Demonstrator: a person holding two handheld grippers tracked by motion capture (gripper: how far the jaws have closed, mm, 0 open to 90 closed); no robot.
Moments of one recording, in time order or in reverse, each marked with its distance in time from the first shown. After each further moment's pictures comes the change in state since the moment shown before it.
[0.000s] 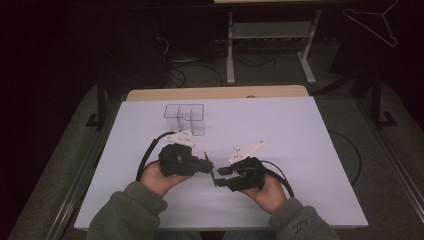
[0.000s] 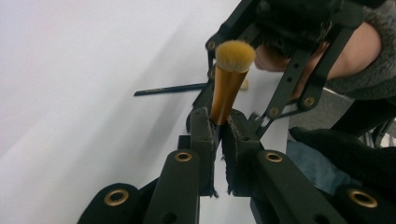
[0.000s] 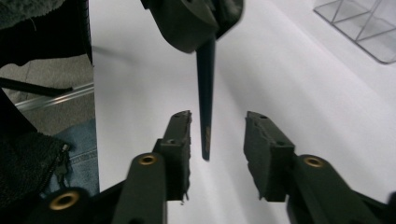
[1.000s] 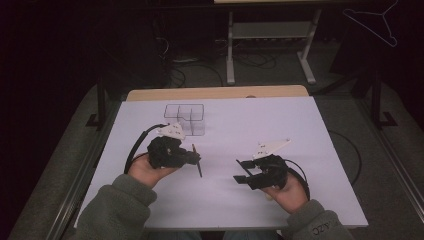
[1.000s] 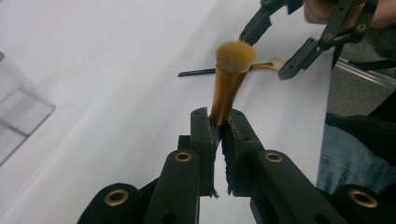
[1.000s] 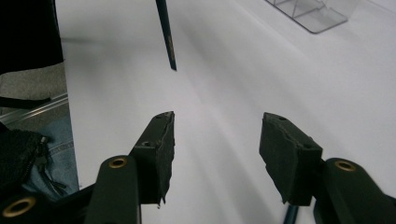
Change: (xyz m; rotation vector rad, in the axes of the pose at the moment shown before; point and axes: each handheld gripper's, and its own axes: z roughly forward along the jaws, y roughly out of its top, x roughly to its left) left arm 0.020 -0.002 -0.022 0.055 0.103 0.014; right arm -0.022 -0.029 -0.040 -0.016 -0.097 0.069
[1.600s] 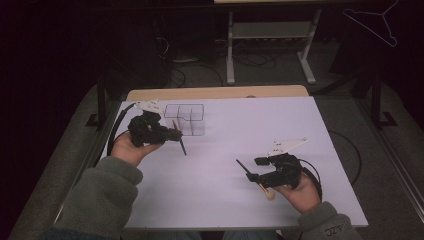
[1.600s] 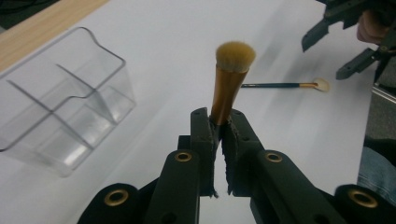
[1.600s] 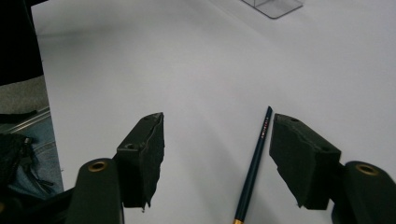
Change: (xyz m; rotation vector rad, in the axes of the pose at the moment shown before) left arm 0.054 0.011 -0.045 -0.035 0.104 -0.086; right arm -0.018 -0.018 -0.022 -0.021 -0.054 0.057
